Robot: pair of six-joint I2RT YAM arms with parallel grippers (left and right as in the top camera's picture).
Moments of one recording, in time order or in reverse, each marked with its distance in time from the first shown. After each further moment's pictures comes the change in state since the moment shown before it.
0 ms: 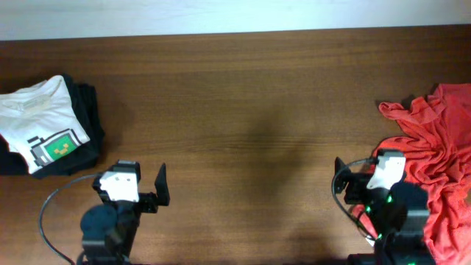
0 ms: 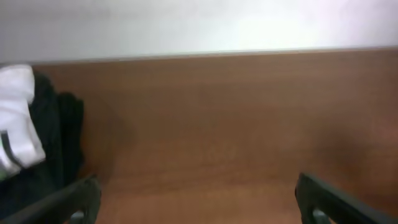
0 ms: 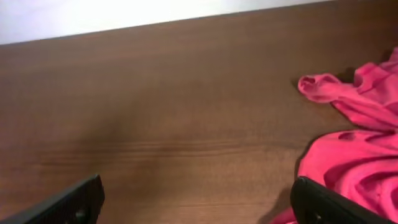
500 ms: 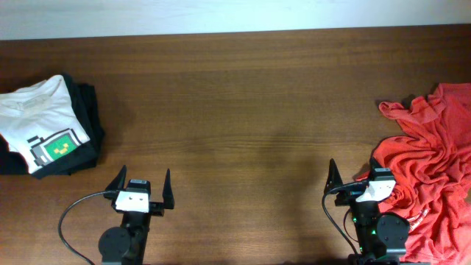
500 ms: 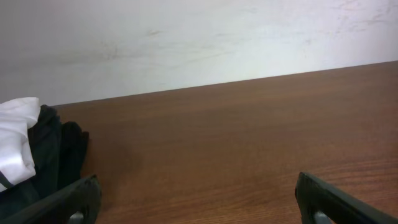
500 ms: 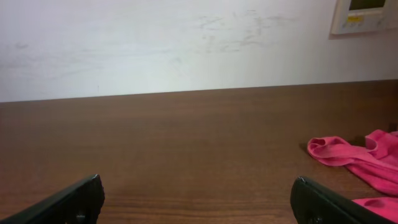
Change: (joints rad) left arm 0.000 -0.342 -0.421 0.323 -0.004 0.091; right arm 0.000 -0.449 -0.517 0.529 -0.019 -0.022
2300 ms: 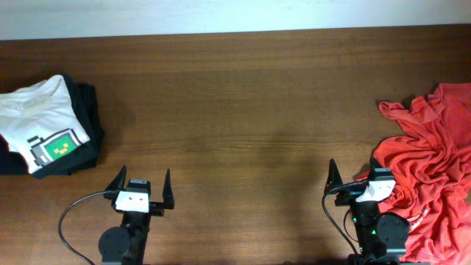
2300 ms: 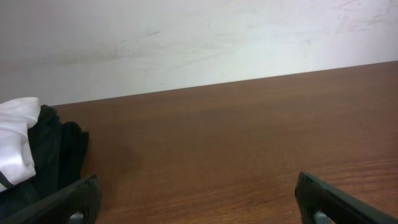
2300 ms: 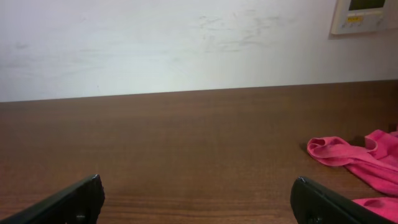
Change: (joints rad) left arm 0.000 0.000 0.000 0.000 0.000 0.000; right arm 0.000 0.000 0.000 -0.003 0.001 -0.005
